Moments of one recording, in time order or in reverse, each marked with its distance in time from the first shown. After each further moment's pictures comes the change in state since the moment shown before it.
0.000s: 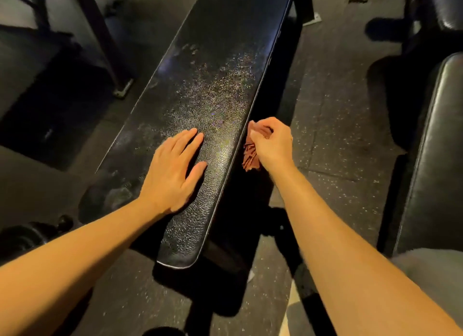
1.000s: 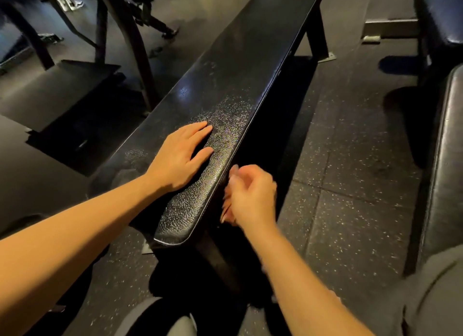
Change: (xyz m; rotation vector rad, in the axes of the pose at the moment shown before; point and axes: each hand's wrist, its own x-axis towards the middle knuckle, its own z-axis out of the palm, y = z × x) left_hand 0.000 0.001 0.004 0.034 0.070 0.004; right_hand -0.129 0.043 0.019 0.068 -0.033 -0.106
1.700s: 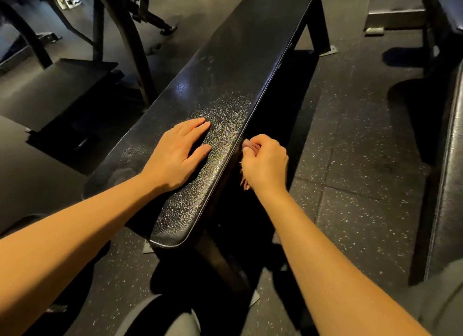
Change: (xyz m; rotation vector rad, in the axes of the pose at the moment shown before) left_hand 0.001 0.001 0.002 -0.012 0.009 0.001; right_hand 0.066 -0.003 -0.007 -0.273 0.093 -0.142
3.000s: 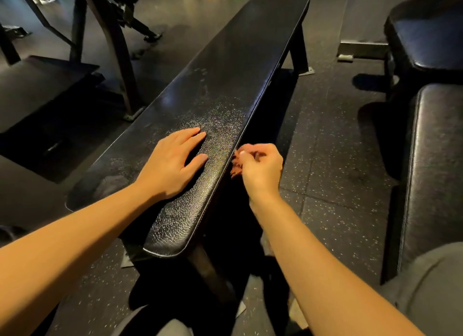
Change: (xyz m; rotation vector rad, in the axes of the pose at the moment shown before) left_hand -0.001 -0.005 0.002 -0.019 0.002 -0.010; right_hand -0.002 -0.019 0.002 0.543 0.066 0.292
